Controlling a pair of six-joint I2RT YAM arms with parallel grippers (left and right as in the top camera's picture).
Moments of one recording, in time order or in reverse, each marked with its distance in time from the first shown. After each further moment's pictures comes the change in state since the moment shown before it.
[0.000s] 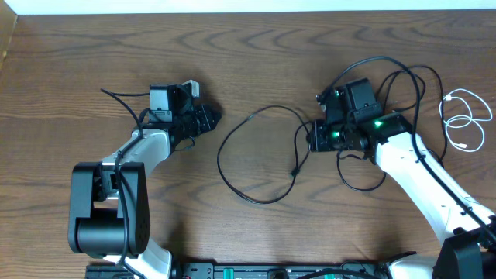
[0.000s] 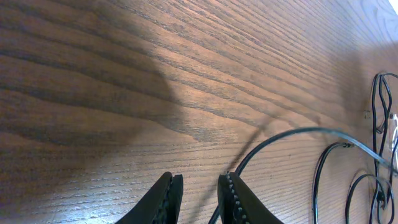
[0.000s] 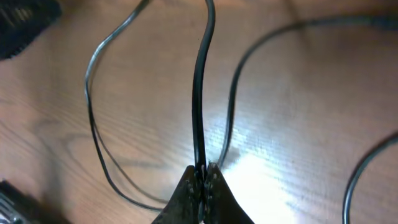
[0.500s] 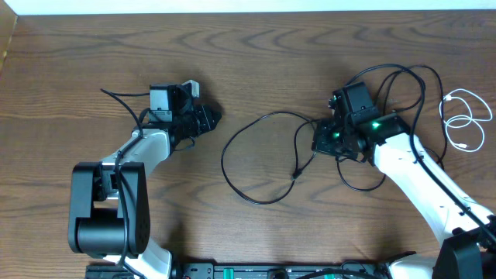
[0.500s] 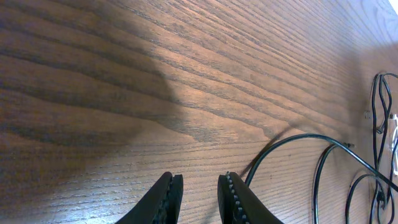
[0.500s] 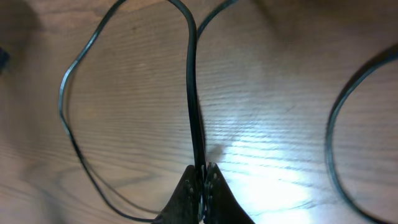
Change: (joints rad) left arm 0.000 0.000 0.000 0.000 0.000 0.000; right arm 0.018 0.000 -0.007 -0.035 0.123 0.262
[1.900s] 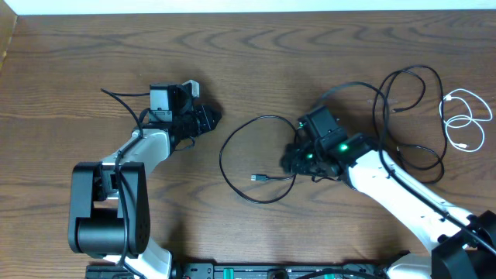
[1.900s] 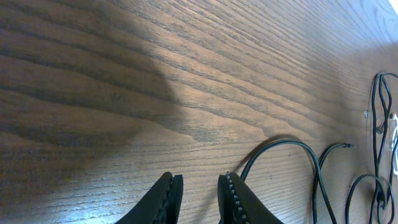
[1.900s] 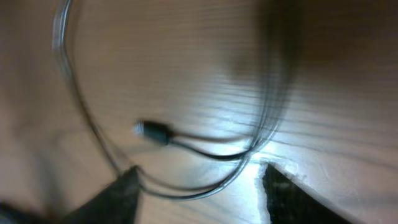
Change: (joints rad) left arm -0.001 0.000 0.000 0.000 0.000 0.000; right arm 0.223 0.000 -0.093 0.104 -0.007 0.027
